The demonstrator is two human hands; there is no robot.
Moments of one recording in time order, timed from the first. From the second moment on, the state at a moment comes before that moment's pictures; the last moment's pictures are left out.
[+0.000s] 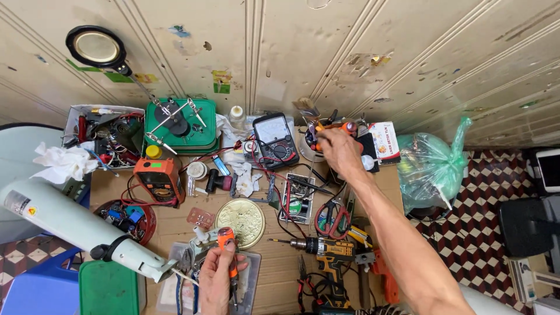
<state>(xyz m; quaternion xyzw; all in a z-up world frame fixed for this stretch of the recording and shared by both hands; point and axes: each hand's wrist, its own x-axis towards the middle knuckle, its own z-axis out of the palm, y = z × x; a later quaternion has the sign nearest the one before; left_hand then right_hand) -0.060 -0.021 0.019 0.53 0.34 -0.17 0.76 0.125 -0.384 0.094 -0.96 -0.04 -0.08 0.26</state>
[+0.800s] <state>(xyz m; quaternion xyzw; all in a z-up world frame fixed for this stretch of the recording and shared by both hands) -0.058 -0.007 -0.030 0.52 0.37 -0.17 0.75 0.060 -0.448 0.049 -0.82 0.32 -0.17 0.46</state>
